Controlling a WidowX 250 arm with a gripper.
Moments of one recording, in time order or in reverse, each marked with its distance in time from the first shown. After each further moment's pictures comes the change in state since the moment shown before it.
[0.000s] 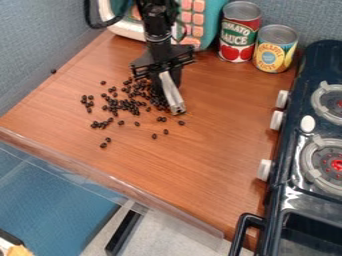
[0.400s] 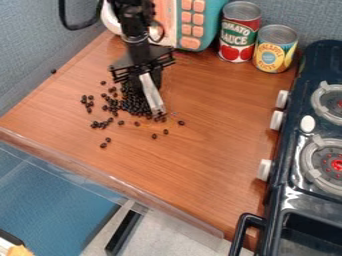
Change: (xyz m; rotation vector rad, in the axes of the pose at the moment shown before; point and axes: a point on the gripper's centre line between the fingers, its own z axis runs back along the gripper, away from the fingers) arm 0.005 0.030 0.001 0.012 0.020 0.035
